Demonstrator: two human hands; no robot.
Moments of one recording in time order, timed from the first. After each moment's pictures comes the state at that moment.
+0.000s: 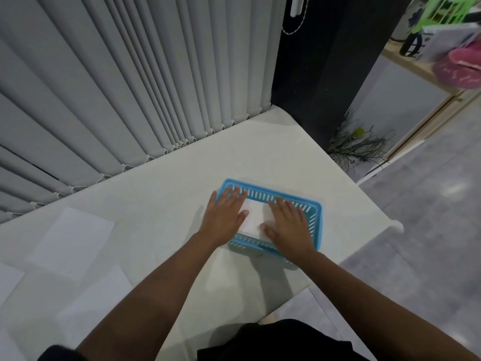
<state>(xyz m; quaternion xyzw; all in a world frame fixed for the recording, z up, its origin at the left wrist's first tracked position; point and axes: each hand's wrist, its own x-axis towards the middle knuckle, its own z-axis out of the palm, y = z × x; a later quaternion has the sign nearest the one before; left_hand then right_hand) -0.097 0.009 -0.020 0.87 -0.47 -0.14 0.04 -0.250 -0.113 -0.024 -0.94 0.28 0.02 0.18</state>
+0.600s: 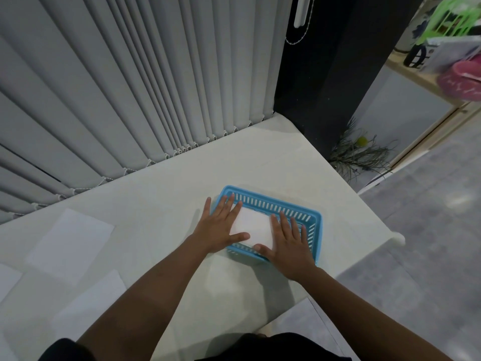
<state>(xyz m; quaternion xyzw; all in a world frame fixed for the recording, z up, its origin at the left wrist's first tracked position) -0.081 0.017 -0.039 0.85 -0.51 -0.16 -0.06 -0.262 -0.114 -0.052 -0.94 0.29 0.10 0.13</state>
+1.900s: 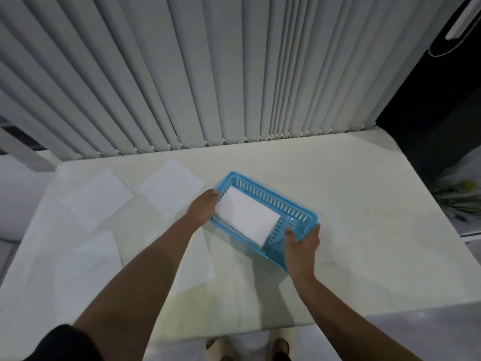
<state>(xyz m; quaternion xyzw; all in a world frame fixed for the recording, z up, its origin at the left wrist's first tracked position) -0.024 0.218 -0.019 0.90 -0.01 -0.24 0.36 -0.196 0.034 -0.048 -0.69 0.44 -0.08 0.57</state>
